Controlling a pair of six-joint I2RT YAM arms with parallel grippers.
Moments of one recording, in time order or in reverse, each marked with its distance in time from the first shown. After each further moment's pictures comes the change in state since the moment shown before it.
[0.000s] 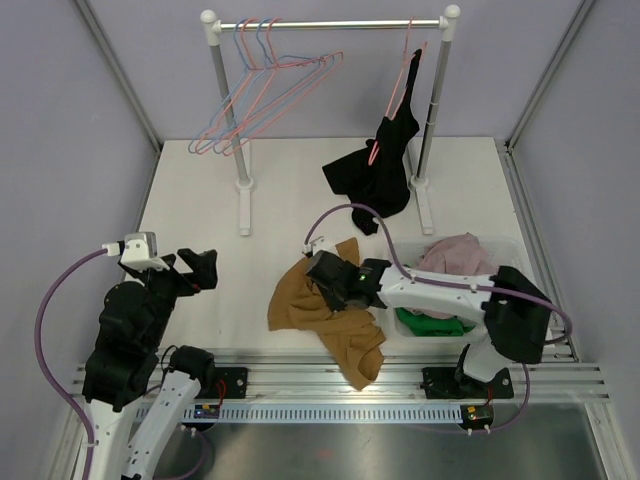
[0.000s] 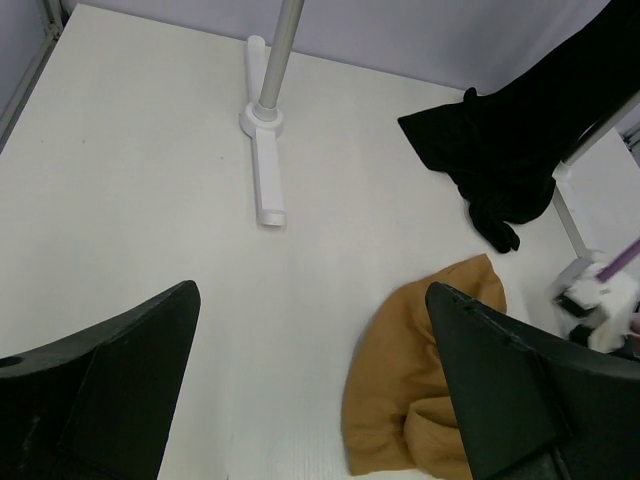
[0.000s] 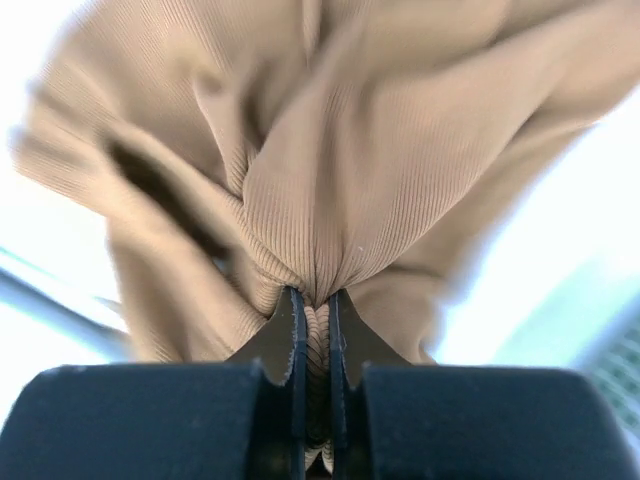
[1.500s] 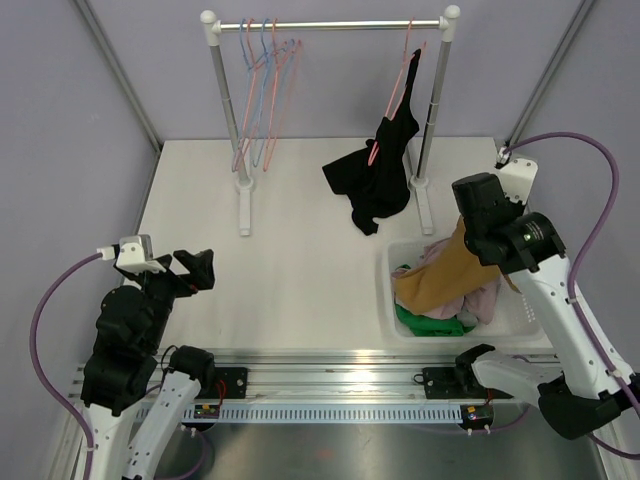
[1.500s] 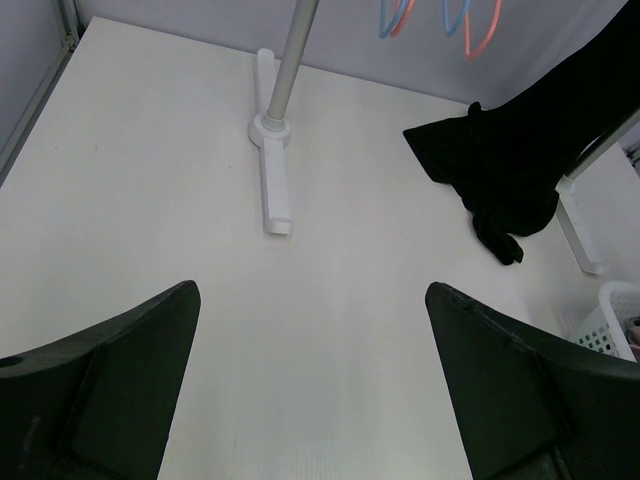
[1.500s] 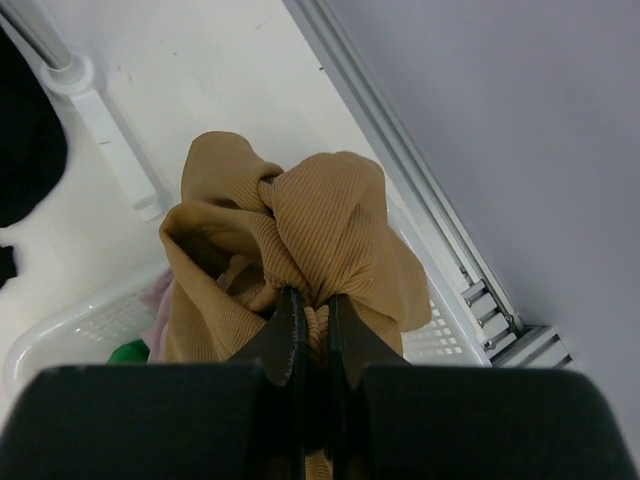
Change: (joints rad) left arm 0.001 -0.021 0.000 0.003 -0.025 0.000; right arm -0.638 -0.555 0.352 -0.694 0.661 0.088
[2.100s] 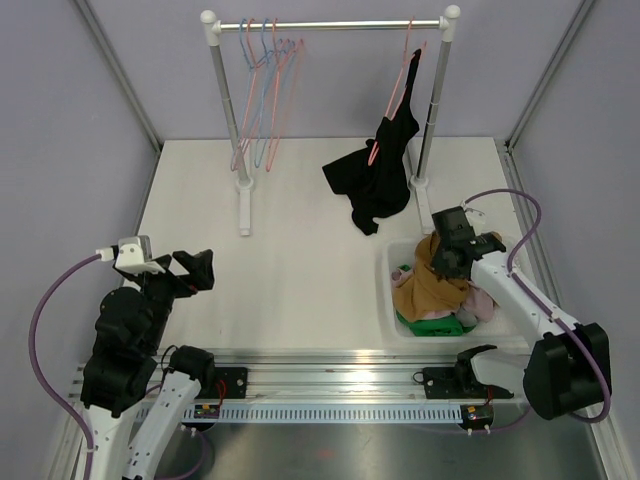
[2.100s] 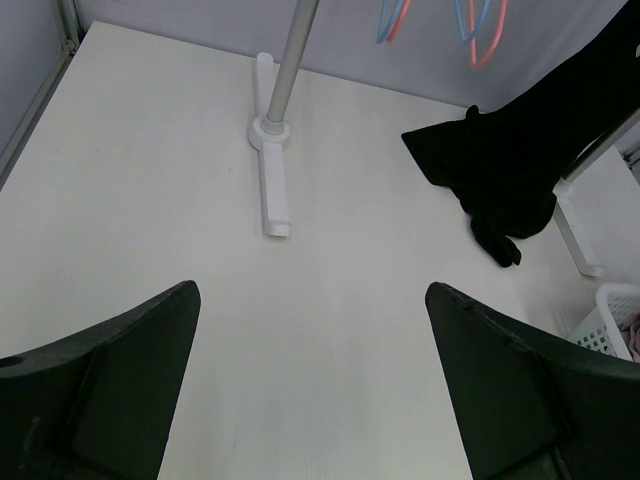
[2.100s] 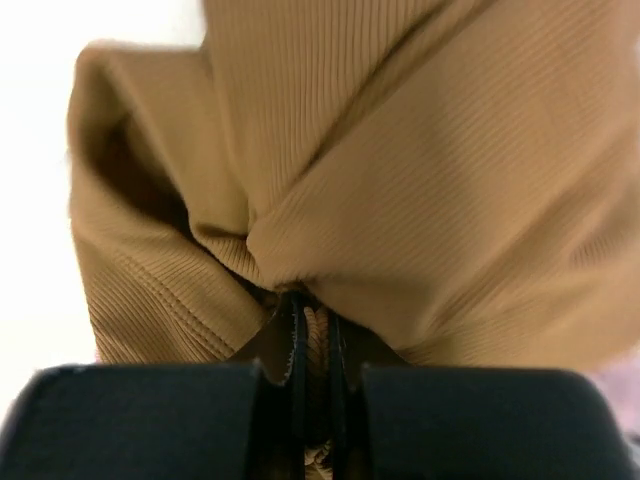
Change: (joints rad) left arm 0.000 -0.008 0.000 0.001 0.000 0.000; right arm -0.155 0.112 -0.571 0.425 -0.527 0.095
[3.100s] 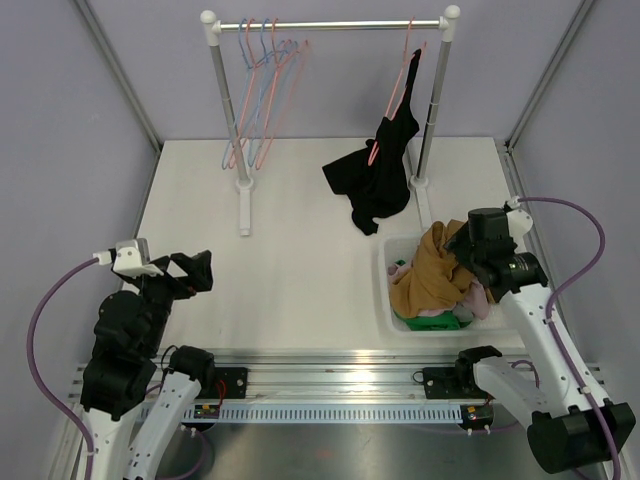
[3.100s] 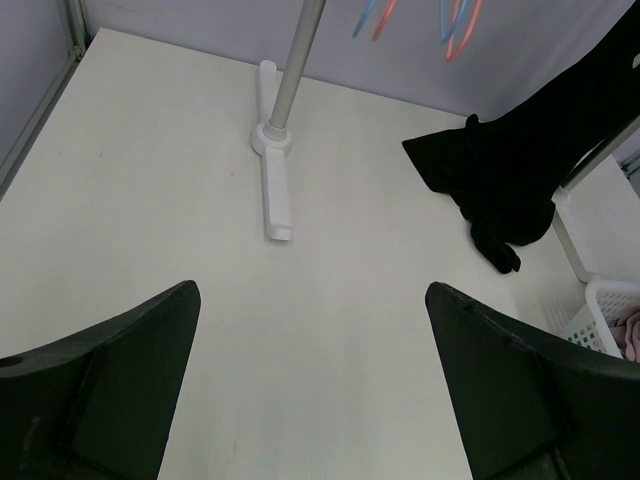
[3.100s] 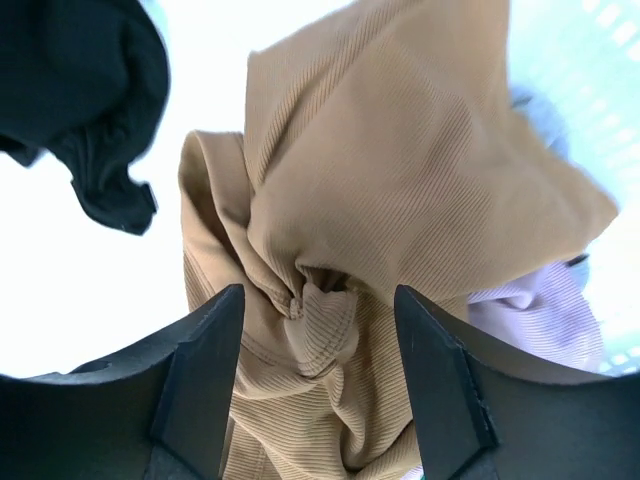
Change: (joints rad) left arm 0.000 -0.029 -0.008 0.000 -0.011 -0.004; right arm -0.126 -0.278 0.019 0.000 -0.043 0.180
